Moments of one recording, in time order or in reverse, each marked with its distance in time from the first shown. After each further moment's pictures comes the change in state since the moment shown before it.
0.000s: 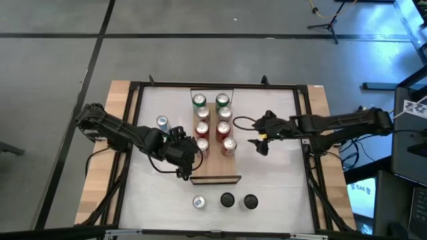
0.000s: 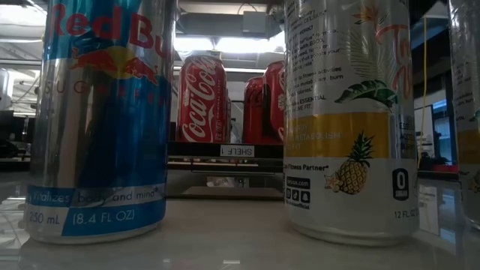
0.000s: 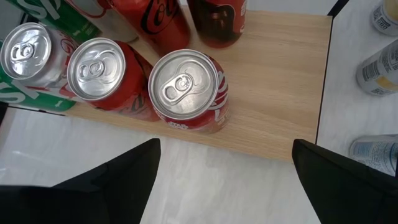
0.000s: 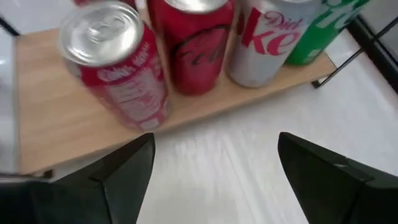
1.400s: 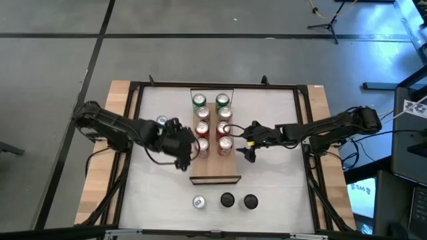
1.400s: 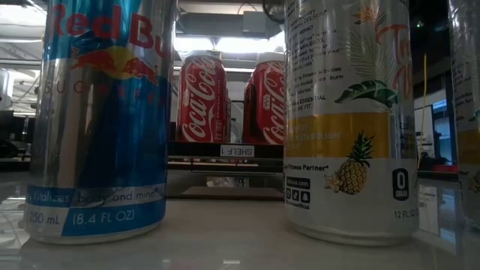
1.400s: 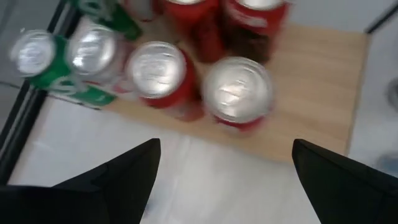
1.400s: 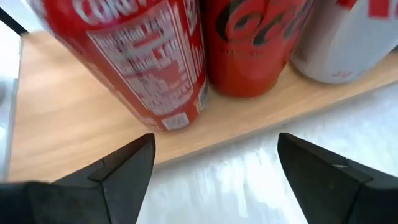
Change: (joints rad) left arm 0.059 -0.059 0.000 -0.051 -0.046 -0.005; right arm 0.000 0.223 -0.171 0.463 -0.104 0.053
